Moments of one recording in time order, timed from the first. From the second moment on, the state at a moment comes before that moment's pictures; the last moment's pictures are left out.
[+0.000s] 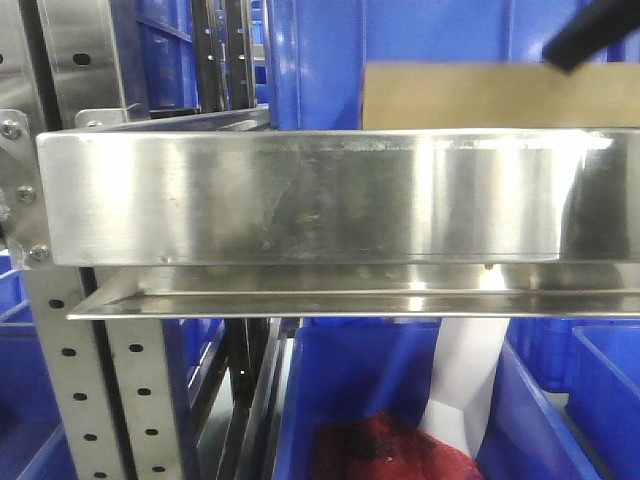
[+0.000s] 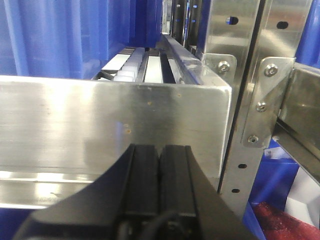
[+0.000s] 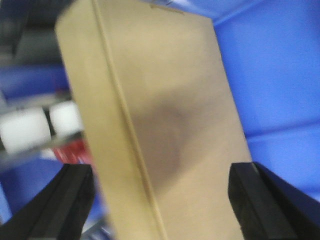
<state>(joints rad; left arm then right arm) -0.08 -0.01 0.03 -0.08 0.12 0.05 0.29 1.16 -1.00 0.19 0.55 -0.99</state>
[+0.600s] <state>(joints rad) -0.08 -0.01 0.03 -0.08 0.12 0.05 0.29 0.66 -0.79 -0.08 0.48 0.14</state>
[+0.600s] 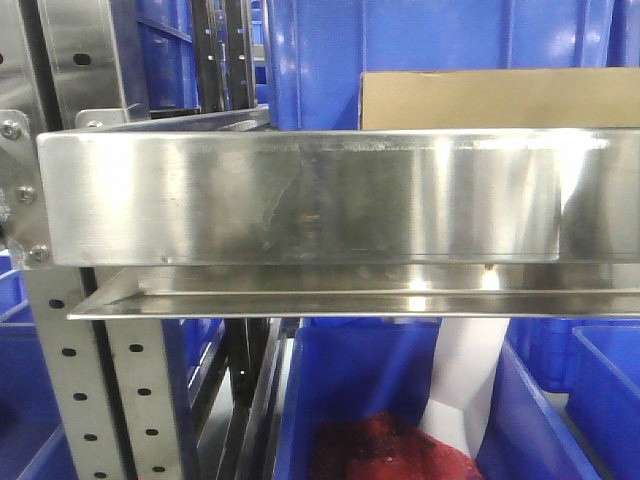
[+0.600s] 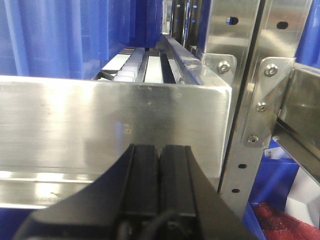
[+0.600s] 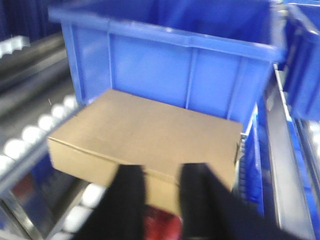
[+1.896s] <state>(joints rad) -0.08 -0.01 0.03 -0.08 0.12 0.05 0.24 0.18 -0.45 -0.08 0.48 0.17</state>
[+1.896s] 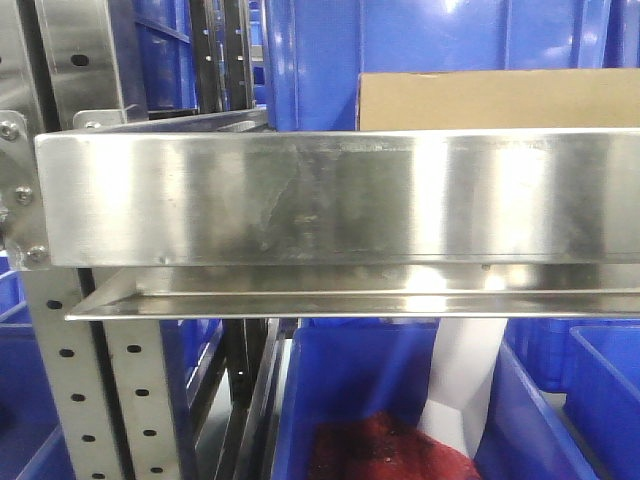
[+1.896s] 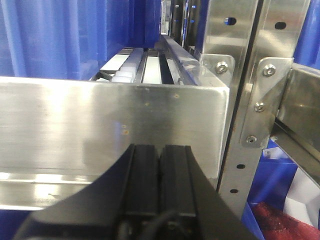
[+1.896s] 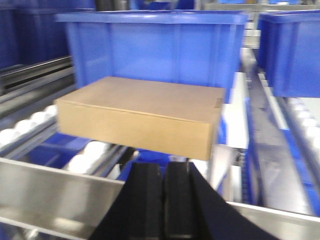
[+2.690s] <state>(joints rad) -0.08 -0.01 0.03 -0.08 0.12 0.05 -0.07 0.00 0.01 -0.03 0.06 0.15</state>
